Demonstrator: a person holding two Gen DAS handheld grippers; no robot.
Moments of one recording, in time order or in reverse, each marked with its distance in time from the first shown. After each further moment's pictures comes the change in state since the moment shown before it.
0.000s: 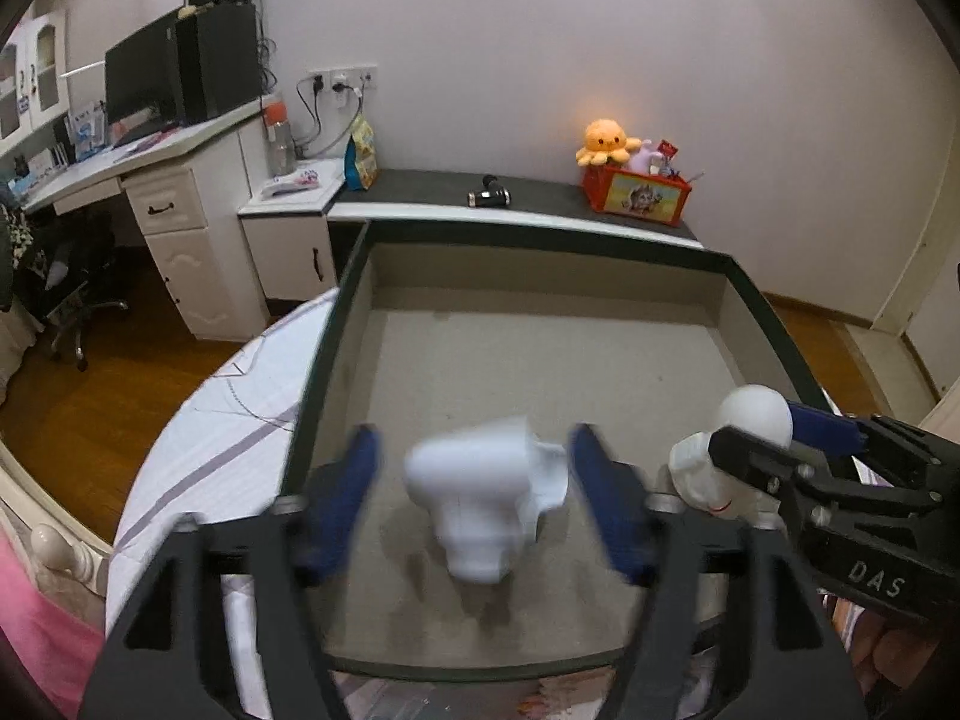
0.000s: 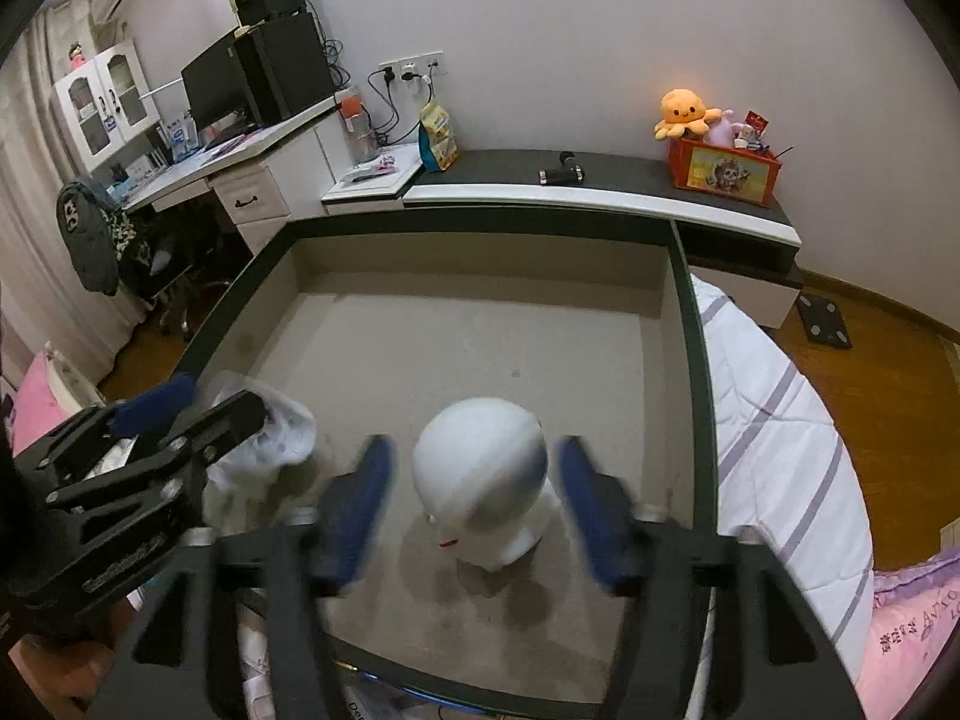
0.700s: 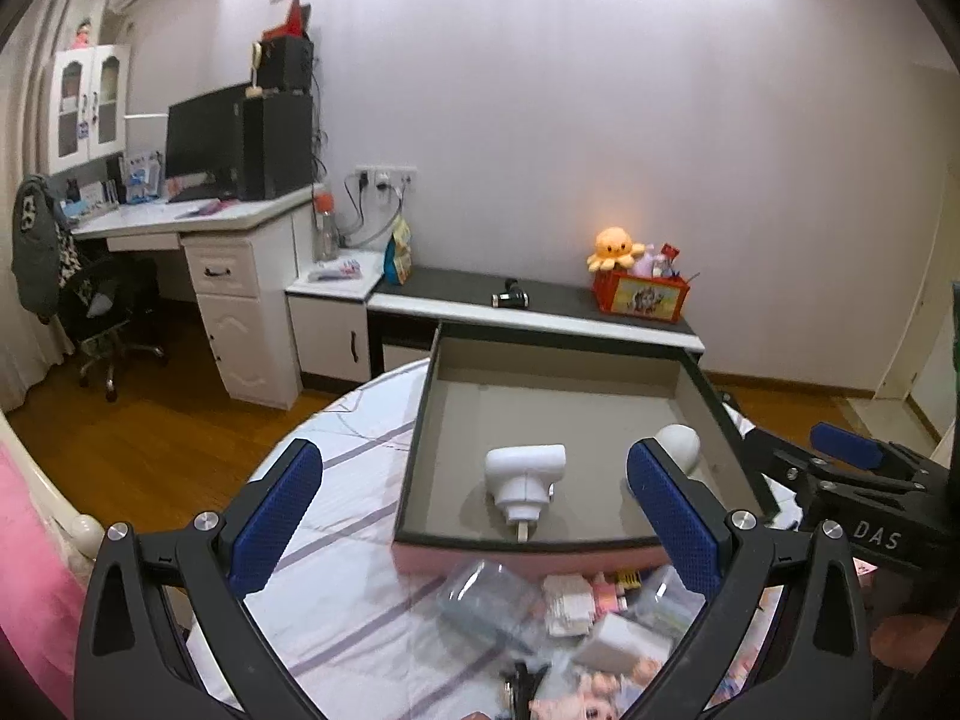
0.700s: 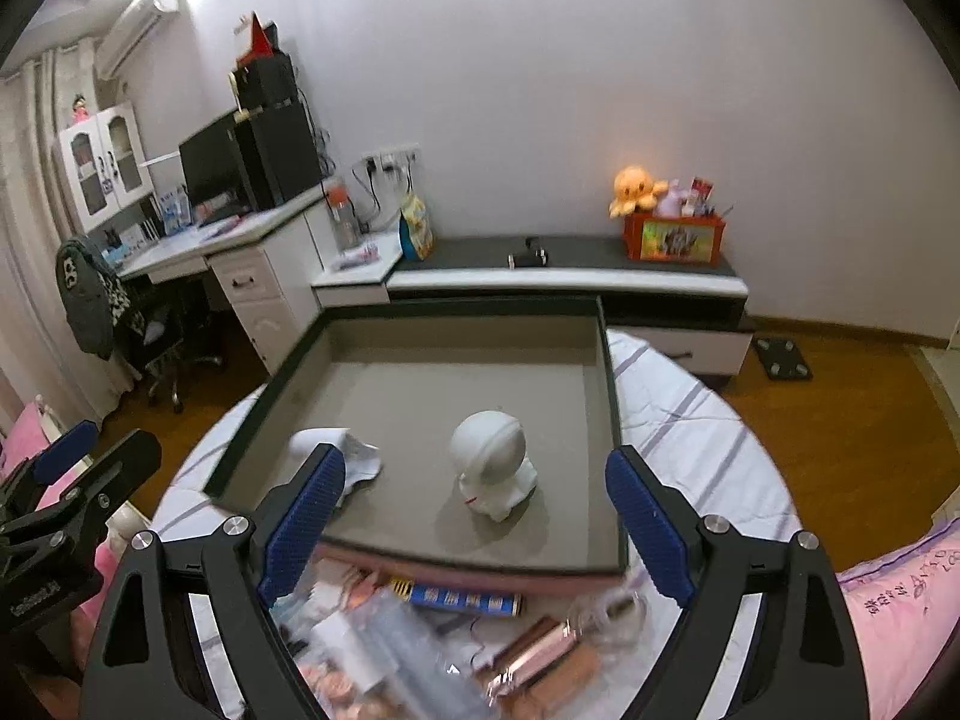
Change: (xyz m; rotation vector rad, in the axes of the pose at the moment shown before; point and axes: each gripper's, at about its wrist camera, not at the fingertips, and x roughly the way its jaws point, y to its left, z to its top) left arm -0.141 0.025 -0.034 -0.049 -0.252 0.033; right arm -0.108 0.023 -0.033 0.040 -0.231 -0.066
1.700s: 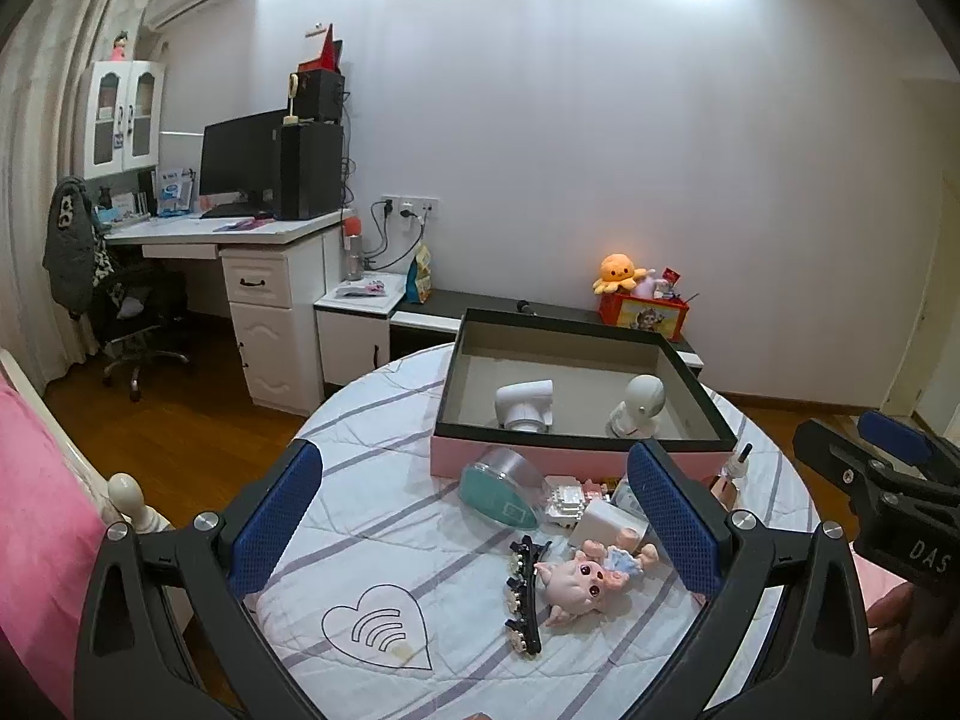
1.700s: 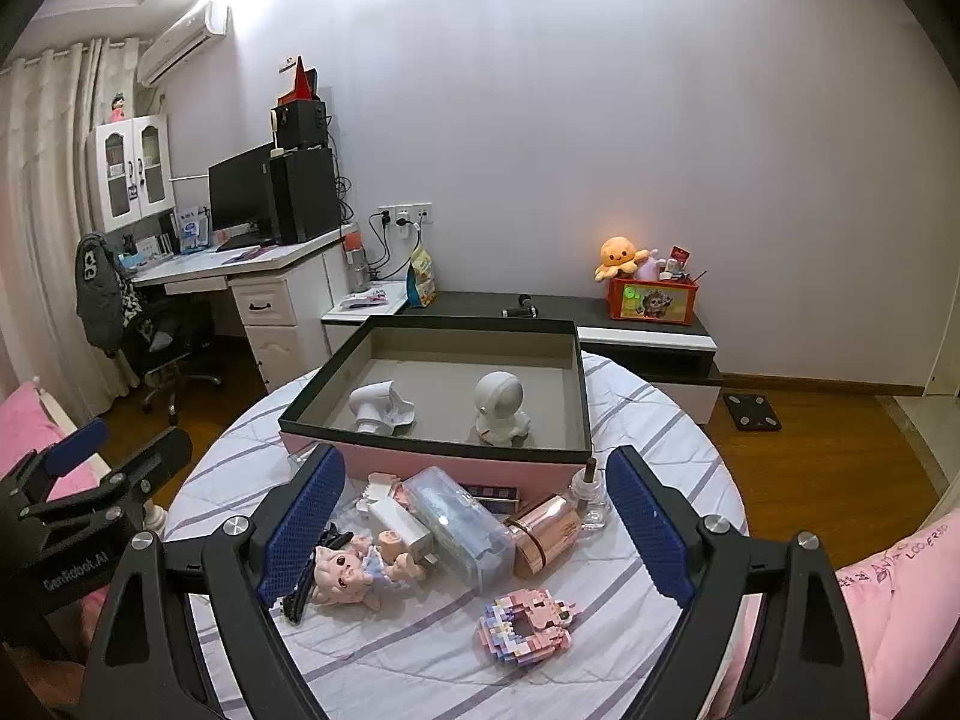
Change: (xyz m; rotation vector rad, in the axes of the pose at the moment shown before) left arm -0.091 0.002 -0.061 -0.016 -0.078 0.032; right arm -0.111 0.030 -0.072 -0.076 -0.154 -0.043
